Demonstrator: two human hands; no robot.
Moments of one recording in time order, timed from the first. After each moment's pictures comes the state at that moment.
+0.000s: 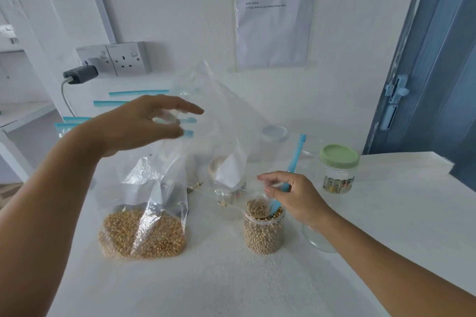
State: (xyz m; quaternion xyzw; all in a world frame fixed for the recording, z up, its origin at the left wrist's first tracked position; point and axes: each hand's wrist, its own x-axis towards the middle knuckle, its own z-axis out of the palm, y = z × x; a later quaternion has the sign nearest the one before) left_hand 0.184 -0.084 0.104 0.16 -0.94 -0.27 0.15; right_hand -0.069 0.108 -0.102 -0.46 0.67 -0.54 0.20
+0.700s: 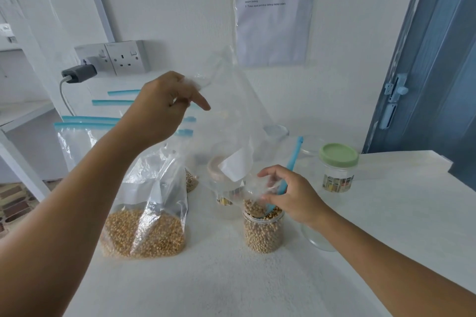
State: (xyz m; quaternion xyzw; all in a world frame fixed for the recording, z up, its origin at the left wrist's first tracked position) left_hand 0.145 -0.078 0.096 0.17 -0.92 -0.09 0.34; right_hand -0.068 0.109 -0.100 -0.48 0.70 -0.50 0.17
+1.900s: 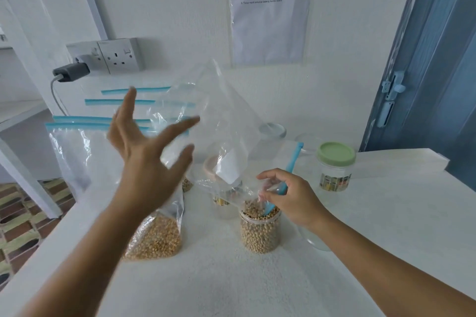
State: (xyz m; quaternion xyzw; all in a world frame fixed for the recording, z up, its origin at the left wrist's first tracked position) left_hand 0.173 -0.040 0.006 0.24 -0.86 -0.07 0.45; right_hand -0.069 0.113 -0.107 -0.47 0.70 -0.51 0.15
